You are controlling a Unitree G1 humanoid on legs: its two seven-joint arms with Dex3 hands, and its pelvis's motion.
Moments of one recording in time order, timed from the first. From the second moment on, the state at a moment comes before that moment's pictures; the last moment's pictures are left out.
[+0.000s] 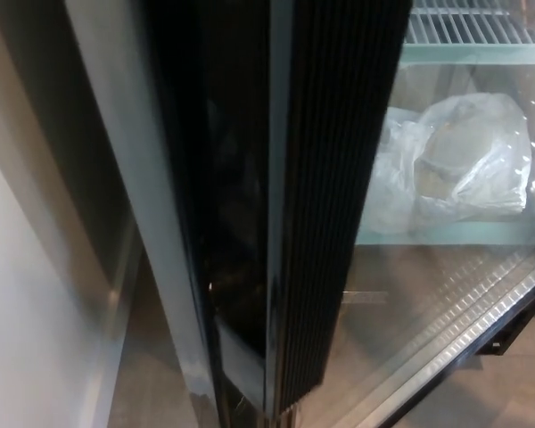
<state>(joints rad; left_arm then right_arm) -0.13 0.50 -0.18 1.25 0.28 -0.14 -0.08 -0.08 -0.46 0.08 1.27 -0.25 -0.09 0.03</state>
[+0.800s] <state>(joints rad) -0.09 0.49 -0.18 1.26 0.28 -0.16 -0.08 0.29 -0.35 -0.02 0.45 -0.28 -0.31 -0.20</state>
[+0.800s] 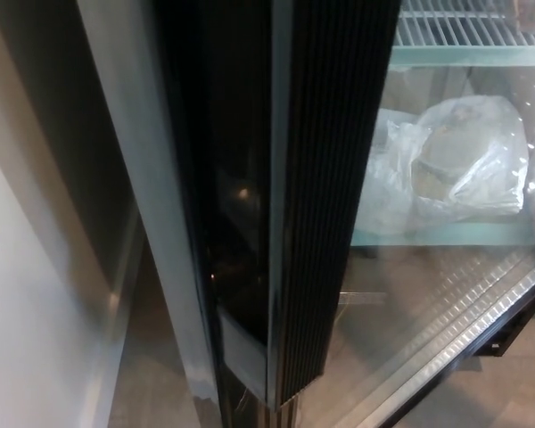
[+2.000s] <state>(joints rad) -0.11 0.49 -0.18 1.25 0.28 -0.16 -0.08 -0.04 -0.05 0.14 -0.60 -0.49 -0.30 -0.23</state>
